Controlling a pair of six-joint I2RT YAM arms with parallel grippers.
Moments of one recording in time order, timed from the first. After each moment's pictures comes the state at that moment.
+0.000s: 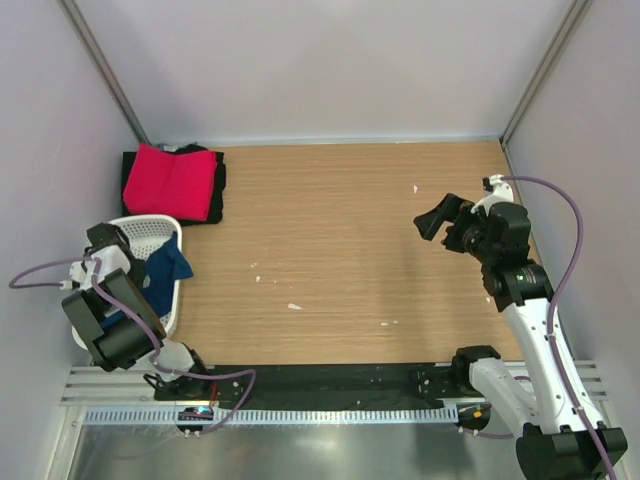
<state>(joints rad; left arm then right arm) 0.61 1.50 0.87 -0.61 -0.33 -1.02 0.08 0.80 0.85 -0.45 -0.21 0.48</state>
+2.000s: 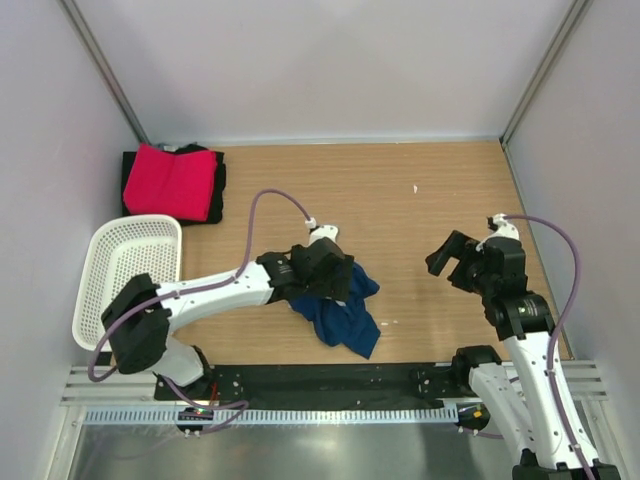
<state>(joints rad) -1.03 1.51 1.03 -0.47 -0.27 -0.68 0.08 0.60 0.72 -0.73 -0.03 0.51</state>
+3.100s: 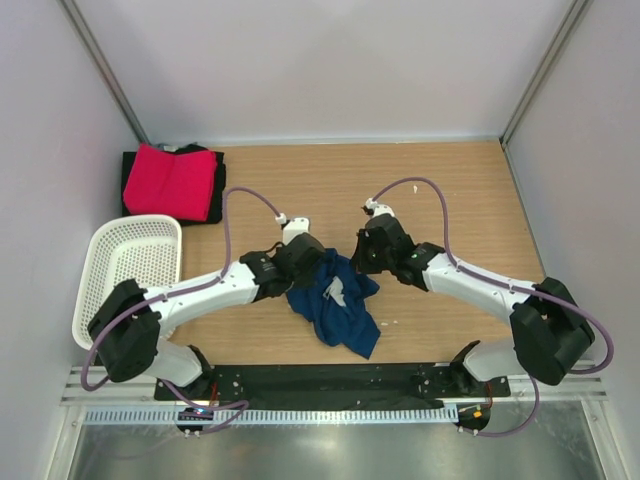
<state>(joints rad) -0.93 1.43 0.93 -0.44 -0.40 -0.76 0.69 1.36 0.81 -0.20 0.05 0.57</state>
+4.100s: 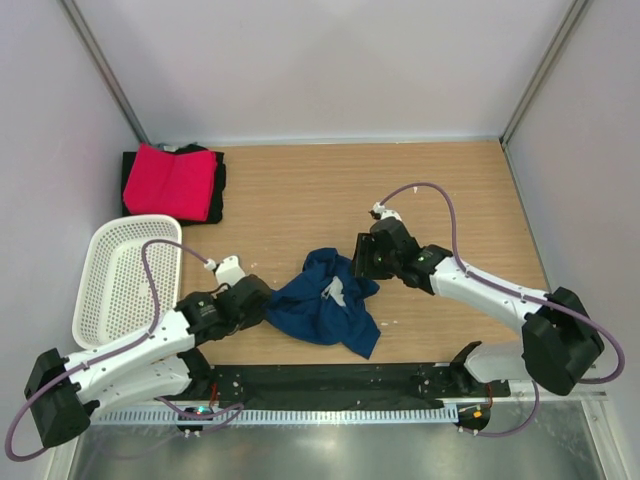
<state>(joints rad) -0.92 0.88 0.57 -0.75 -0.45 -1.15 0.69 1.29 0.80 -0.29 0.05 0.64</state>
